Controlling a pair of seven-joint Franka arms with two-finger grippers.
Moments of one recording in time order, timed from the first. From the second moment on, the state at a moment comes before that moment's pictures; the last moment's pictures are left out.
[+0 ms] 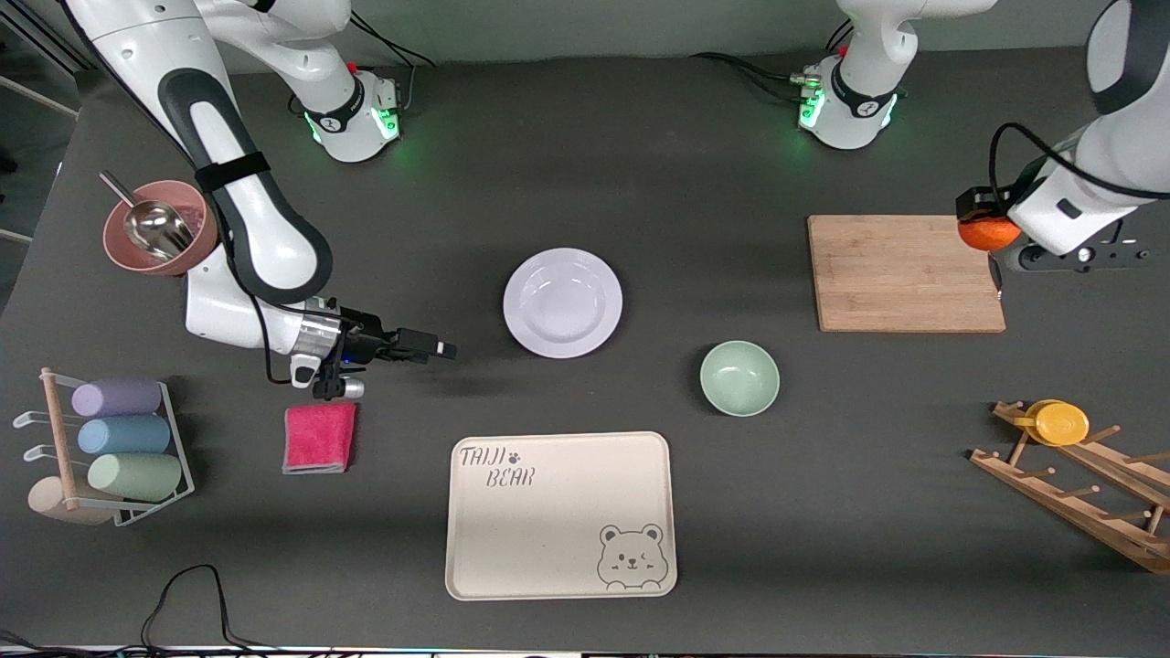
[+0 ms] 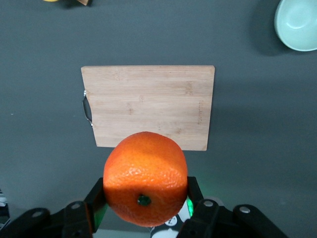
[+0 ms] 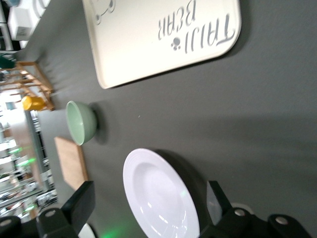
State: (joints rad) left arm -0.05 -0.07 -0.02 -1.80 0.08 1.41 -0.05; right arm 0.01 0.32 0.22 -2.12 1.10 2.29 -0.46
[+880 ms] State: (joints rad) left arm -0.27 0.18 -0.21 -1.68 -0.04 1.63 -0.59; right arm 0.01 0.36 0.22 -2.24 1.38 2.22 -0.78
